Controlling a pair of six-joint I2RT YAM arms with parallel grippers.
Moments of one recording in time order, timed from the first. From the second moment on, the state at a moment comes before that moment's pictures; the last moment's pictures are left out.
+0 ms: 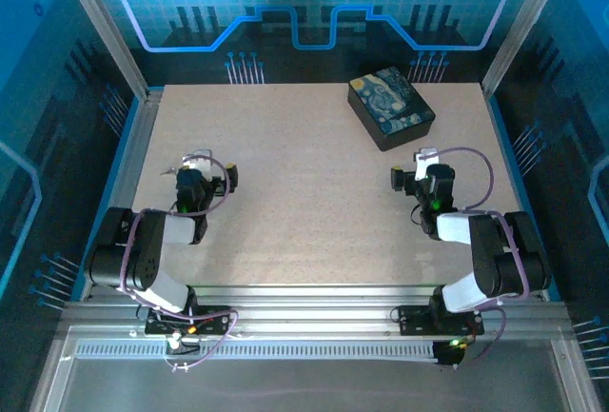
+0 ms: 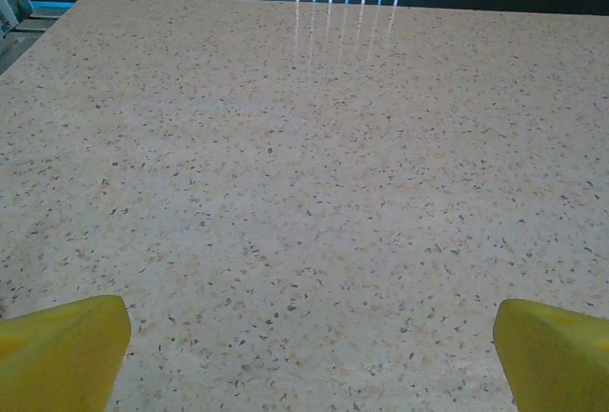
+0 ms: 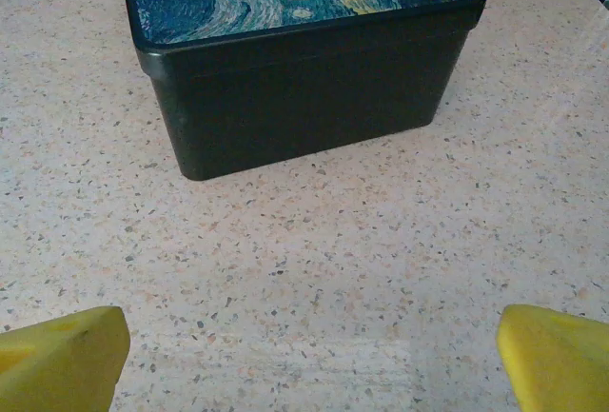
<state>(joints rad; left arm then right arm) -0.02 1.54 0.38 0.81 -0.07 -0.09 0.06 1.50 0.43 0.64 0.08 -0.04</state>
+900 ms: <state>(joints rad) -0.01 1.54 0.38 0.80 0.00 -0.09 0.06 1.50 0.43 0.64 0.08 -0.04</state>
